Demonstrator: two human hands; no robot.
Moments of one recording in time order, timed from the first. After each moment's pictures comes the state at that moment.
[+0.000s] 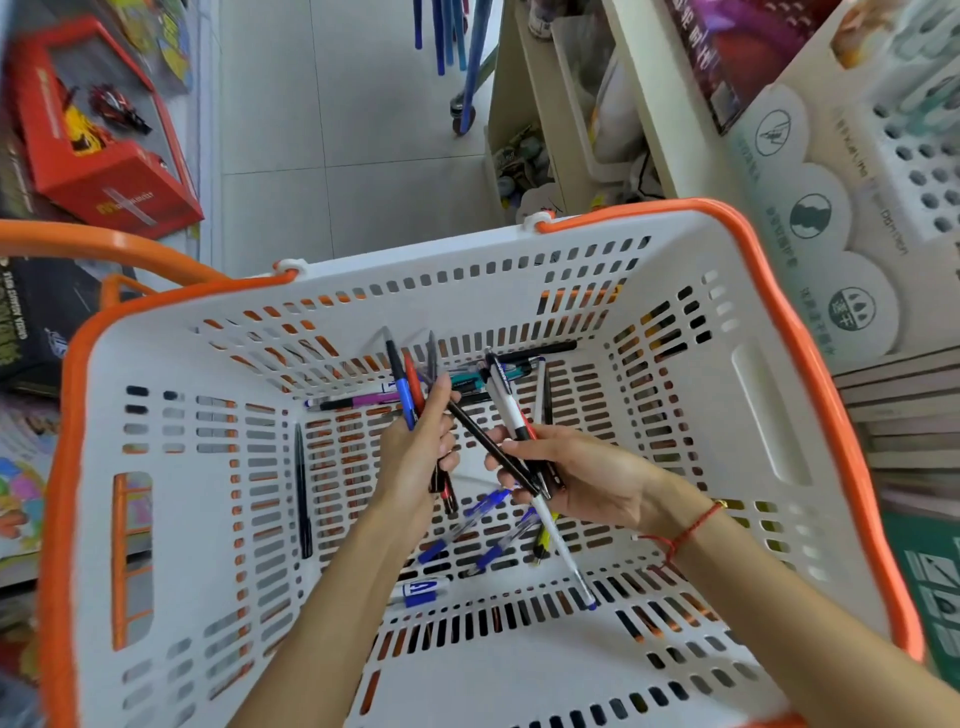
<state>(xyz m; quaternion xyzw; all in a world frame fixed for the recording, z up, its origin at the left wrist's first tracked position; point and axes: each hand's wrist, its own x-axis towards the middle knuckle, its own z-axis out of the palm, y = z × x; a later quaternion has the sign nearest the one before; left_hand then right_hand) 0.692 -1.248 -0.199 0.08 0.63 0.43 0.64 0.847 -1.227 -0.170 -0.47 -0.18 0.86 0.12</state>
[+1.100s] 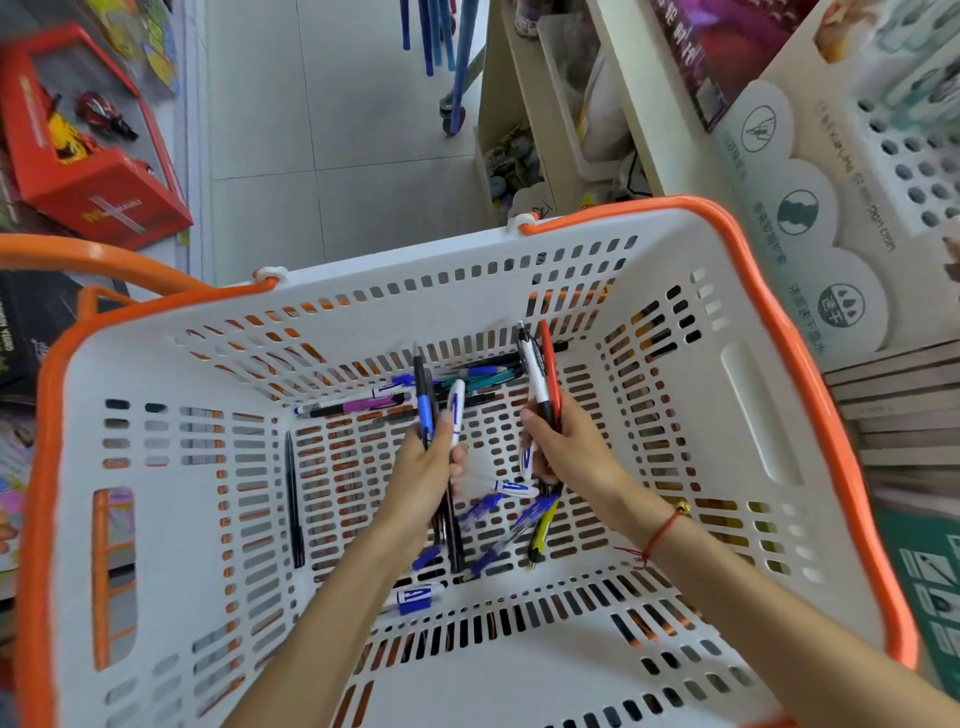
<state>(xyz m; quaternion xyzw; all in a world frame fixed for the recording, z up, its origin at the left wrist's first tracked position) 0.699 -1.255 -0.209 0.16 0.64 0.33 0.67 0.849 -1.227 -0.197 -0.66 -0.41 0.61 0.18</state>
